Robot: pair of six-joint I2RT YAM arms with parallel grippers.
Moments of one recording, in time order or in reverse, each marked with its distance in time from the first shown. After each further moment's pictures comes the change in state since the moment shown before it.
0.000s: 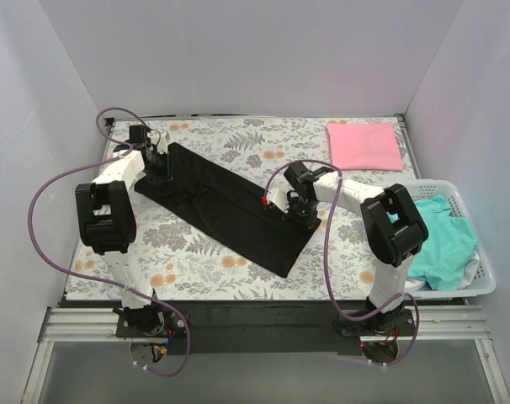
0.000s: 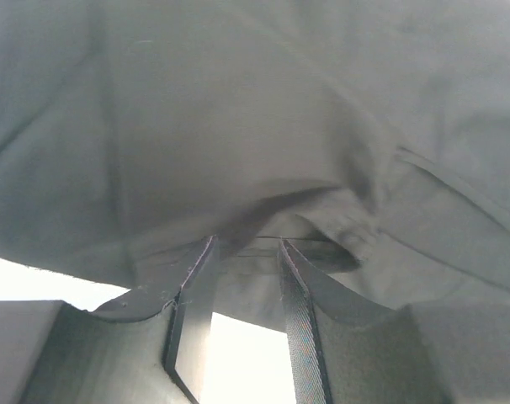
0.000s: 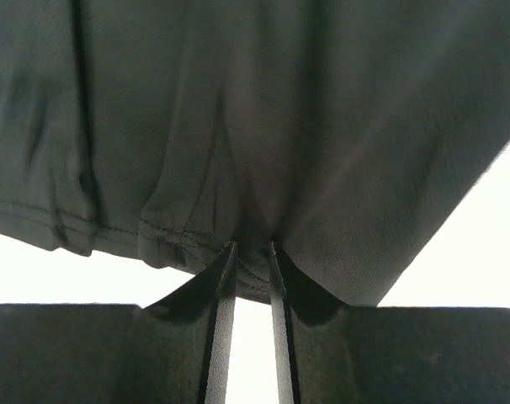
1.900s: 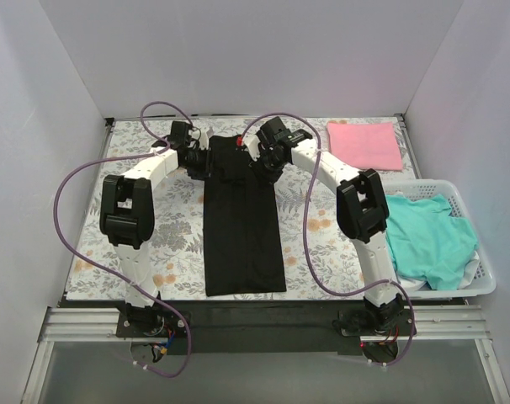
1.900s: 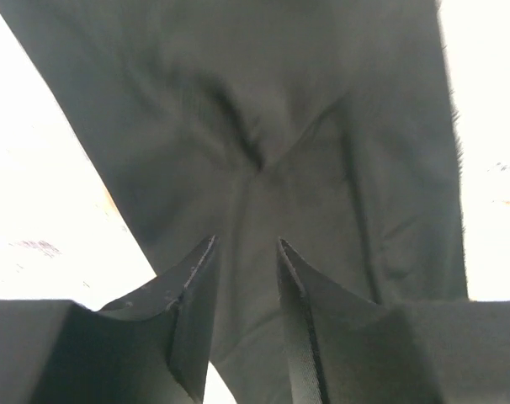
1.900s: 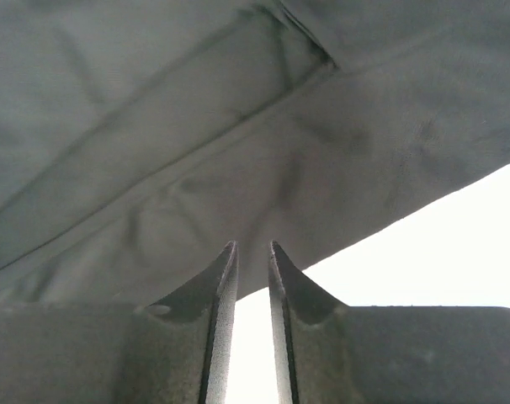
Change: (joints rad) left arm -0.240 0.077 0.107 0.091 0.155 -0.112; right arm 0.030 0.294 0.658 -0.001 -0.172 0.307
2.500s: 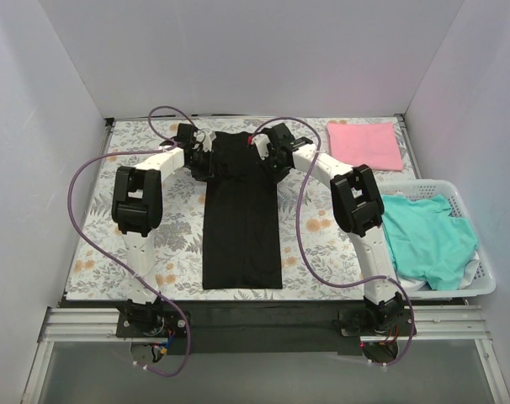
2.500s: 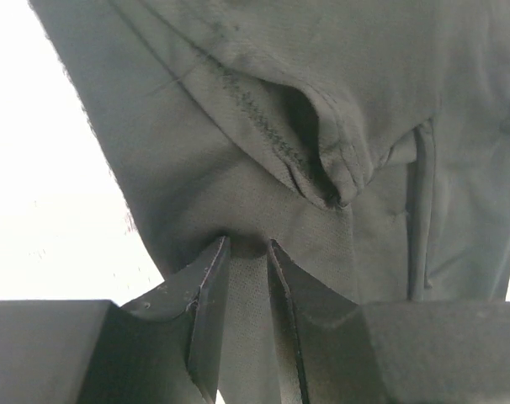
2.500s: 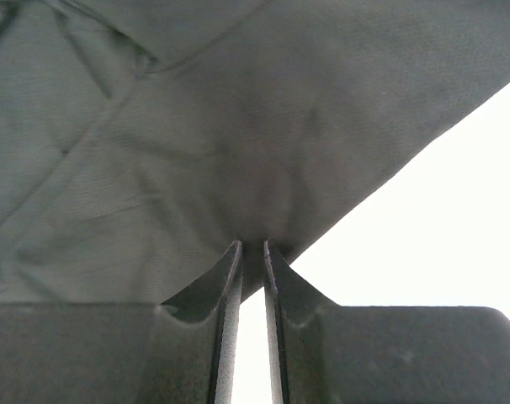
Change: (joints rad) left arm 0.002 0.176 0.060 0.015 -0.023 -0.023; right arm -0.051 0.118 -0.052 0.206 0.211 0.109
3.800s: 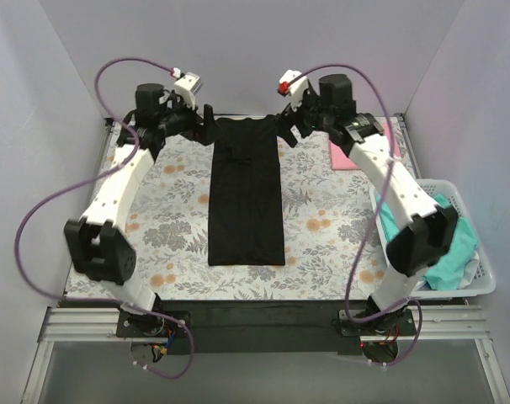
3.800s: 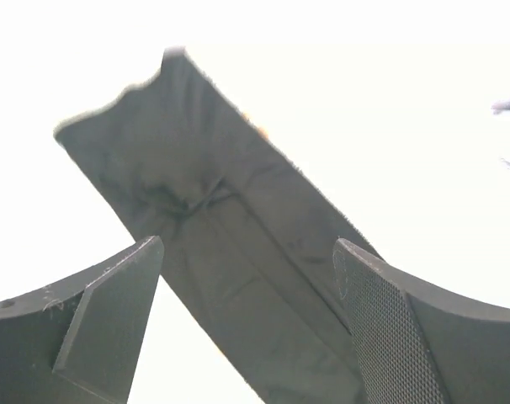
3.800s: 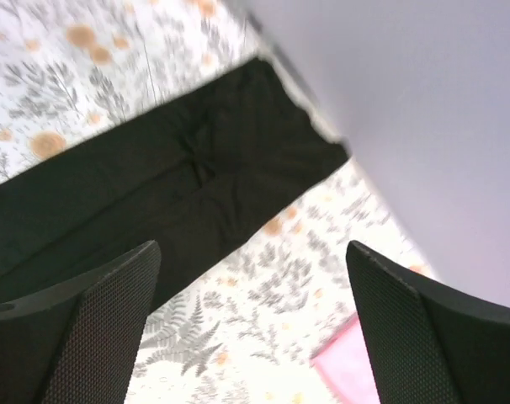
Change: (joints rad) left arm 0.000 -0.453 0.056 0.095 0.149 0.172; right arm -0.083 -0.526 -0.060 0.085 -0.121 -0.140
